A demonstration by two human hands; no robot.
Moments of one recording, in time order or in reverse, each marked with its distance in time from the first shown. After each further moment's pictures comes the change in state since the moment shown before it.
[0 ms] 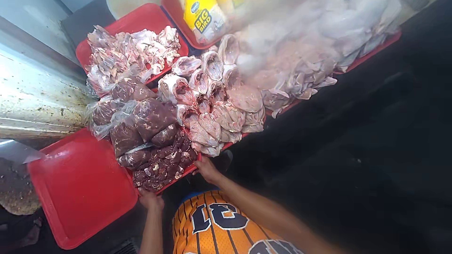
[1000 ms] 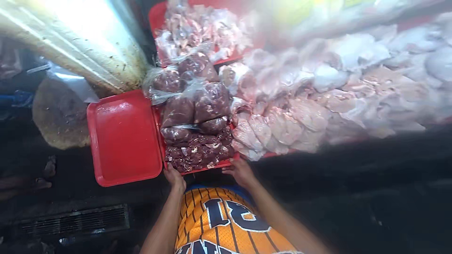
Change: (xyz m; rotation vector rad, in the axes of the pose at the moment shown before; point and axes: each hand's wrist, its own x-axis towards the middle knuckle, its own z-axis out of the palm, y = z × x) left_hand 0.010 0.006 -0.005 -0.057 -0.053 -0.007; right_hand -0.006 0.005 -0.006 -0.006 0.028 0.079
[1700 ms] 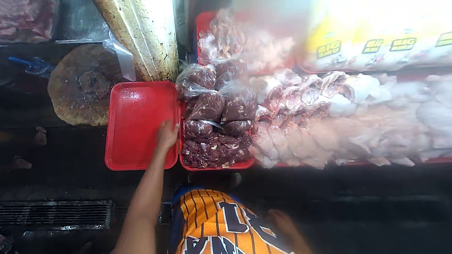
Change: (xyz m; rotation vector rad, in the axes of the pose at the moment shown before) left_hand 0.100 0.158 -0.015 1.038 -0.416 0.656; right_hand -0.116 0.065 -0.173 -0.906 0.464 0.476
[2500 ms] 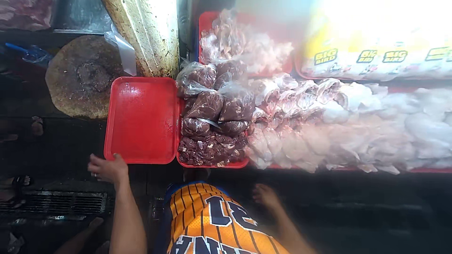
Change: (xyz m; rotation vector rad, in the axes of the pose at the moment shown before) left_hand -0.123 -0.146 -0.058 0.065 0.790 -0.735; right_hand 0.009 -0.105 -0.007 0.063 0.000 -0.191
